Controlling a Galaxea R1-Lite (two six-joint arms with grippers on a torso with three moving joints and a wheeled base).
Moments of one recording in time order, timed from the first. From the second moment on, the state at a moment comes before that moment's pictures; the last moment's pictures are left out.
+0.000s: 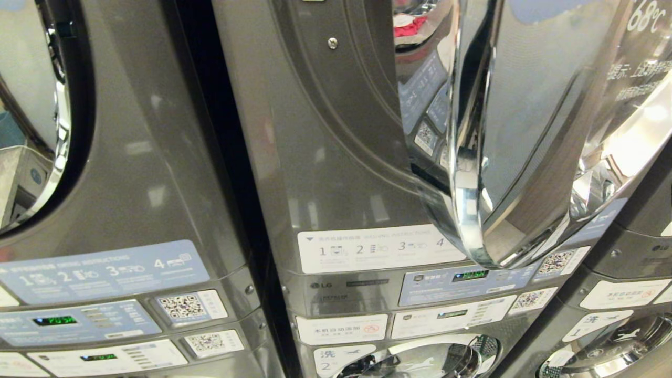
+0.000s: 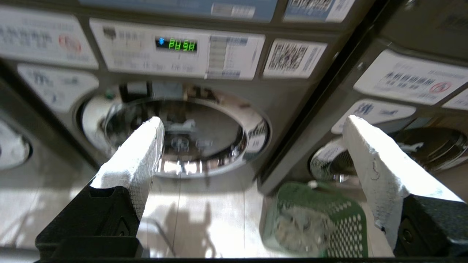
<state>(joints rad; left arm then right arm) 0.00 0.00 0.00 0.00 0.00 0.00 0.01 0.13 -0.09 0.24 0.05 -0.16</state>
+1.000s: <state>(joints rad) 0.00 0.00 0.00 0.00 0.00 0.00 0.00 0.00 -0.07 0.18 0.02 -0.08</state>
